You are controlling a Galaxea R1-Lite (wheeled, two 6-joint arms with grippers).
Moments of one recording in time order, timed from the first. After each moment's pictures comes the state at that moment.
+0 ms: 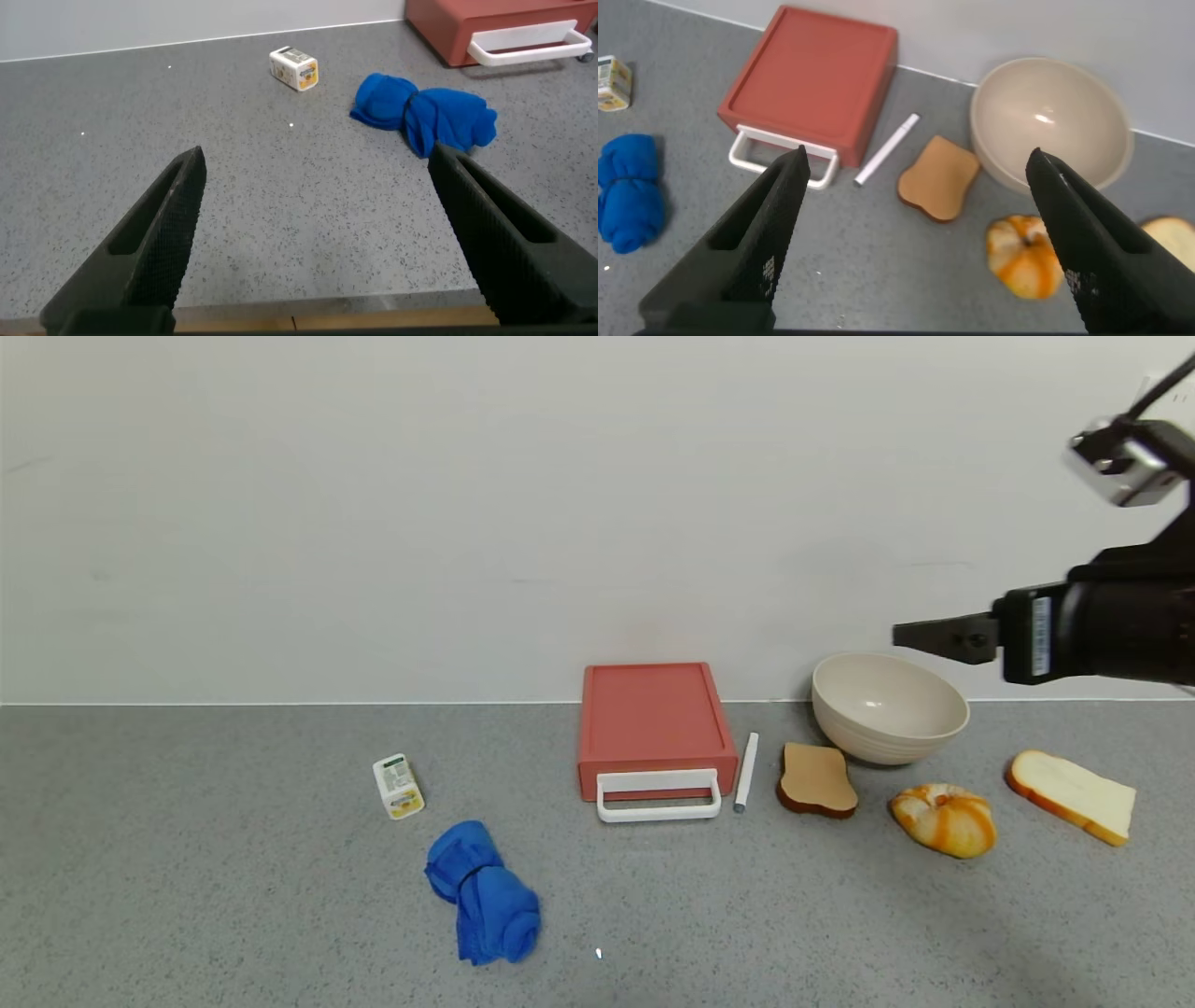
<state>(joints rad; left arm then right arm) 0.00 0.00 0.00 0.00 0.01 0.06 0.38 1.51 -1.28 0.15 -0.07 0.03</state>
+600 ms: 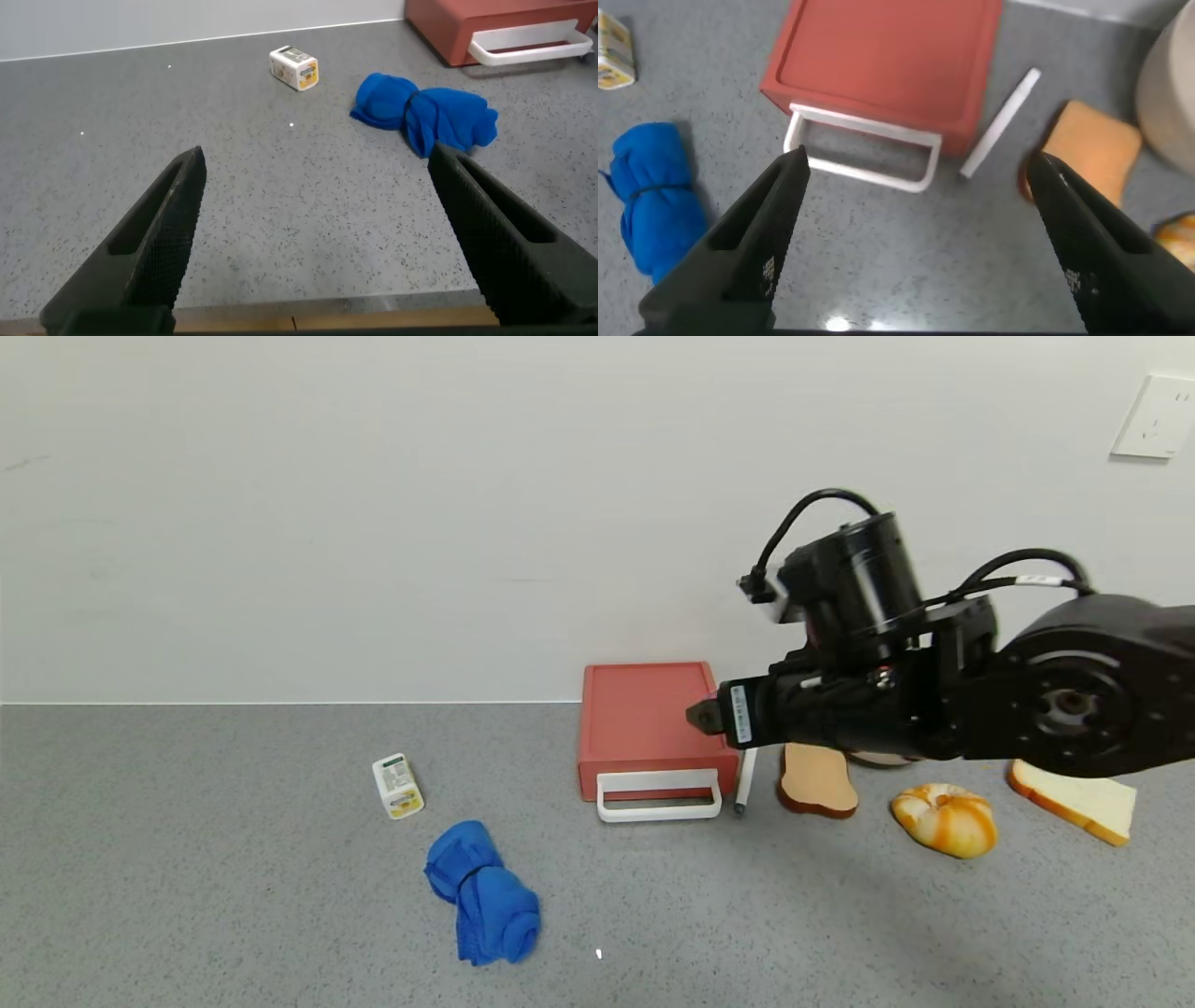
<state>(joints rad) 0.00 0.00 0.00 0.00 0.01 0.06 0.67 1.92 -1.48 0.15 -0.30 0.28</state>
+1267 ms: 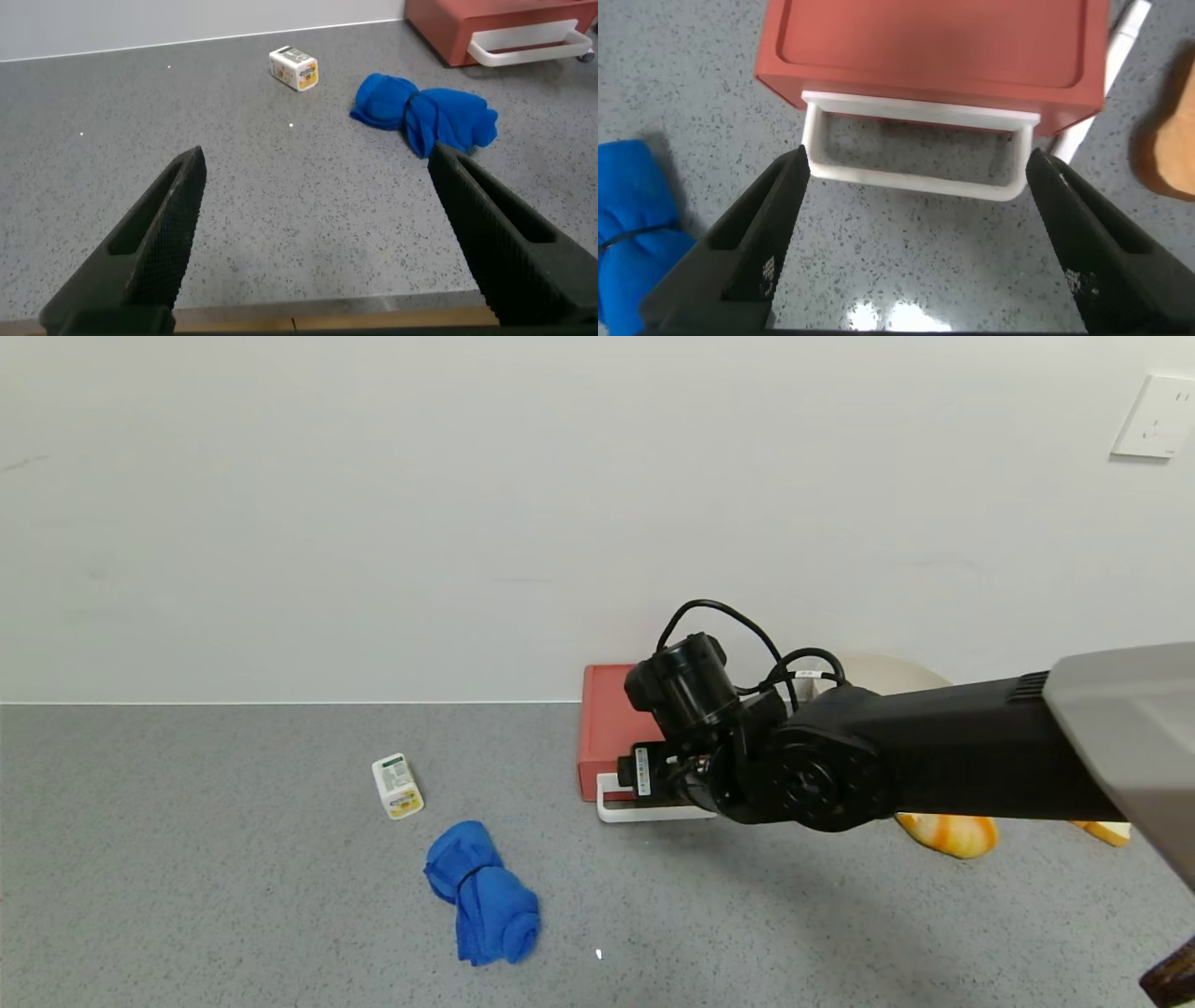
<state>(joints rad) 0.00 0.00 0.00 0.00 0.01 0.06 0.76 2.20 -1.64 0.15 -0.41 0.45</state>
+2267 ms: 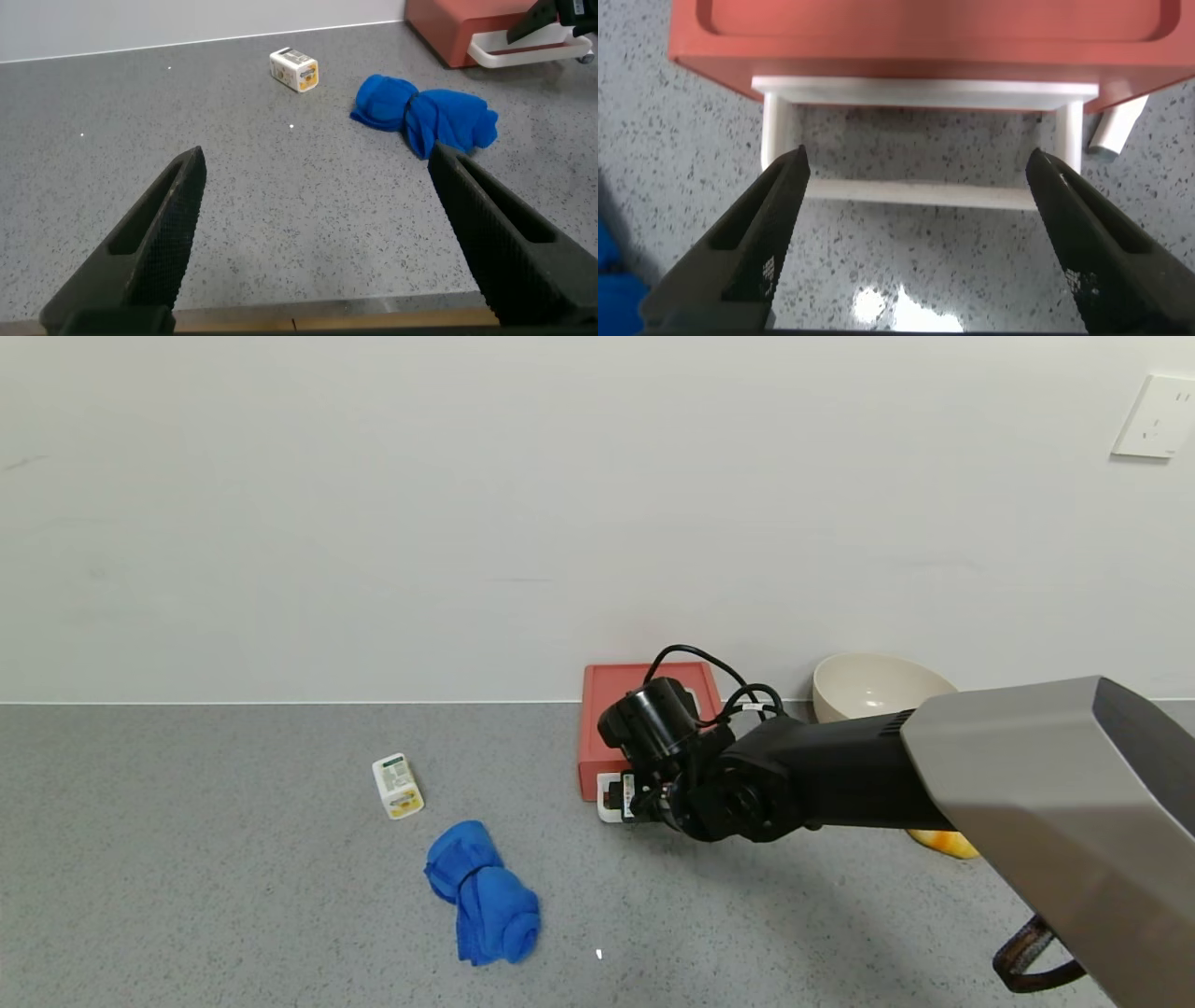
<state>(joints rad) 0.00 0.00 0.00 0.00 0.01 0.06 0.75 2.35 -1.76 0.21 -0.44 0.54</state>
